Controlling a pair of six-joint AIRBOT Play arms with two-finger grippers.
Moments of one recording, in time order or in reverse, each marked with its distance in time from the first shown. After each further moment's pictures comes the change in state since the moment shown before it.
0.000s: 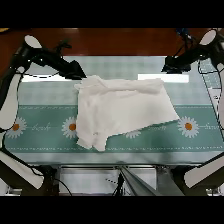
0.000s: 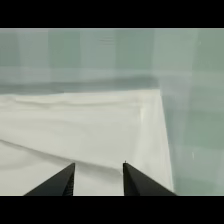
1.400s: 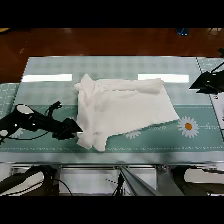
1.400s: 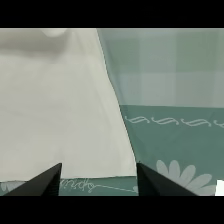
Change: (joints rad) left arm 0.117 0.632 -1.299 -0.099 0.230 0.046; right arm -0.339 0.334 -0.393 0.075 0.182 -0.199
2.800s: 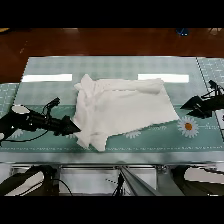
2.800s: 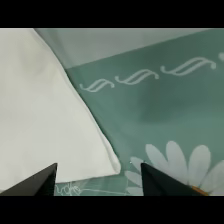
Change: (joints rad) left arm 0.019 0.069 -0.007 -0.104 -0.051 0.077; right arm -0.128 0.033 -0.485 0.103 -0.245 -0.060
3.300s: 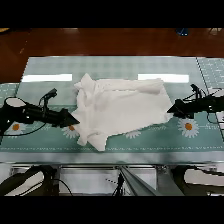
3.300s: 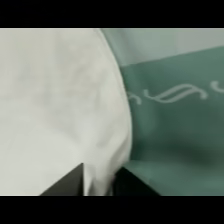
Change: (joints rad) left arm 0.001 0.000 0.127 0.000 -0.004 0.029; right arm 0.188 -0.001 -0.126 0.058 -0.167 0.043
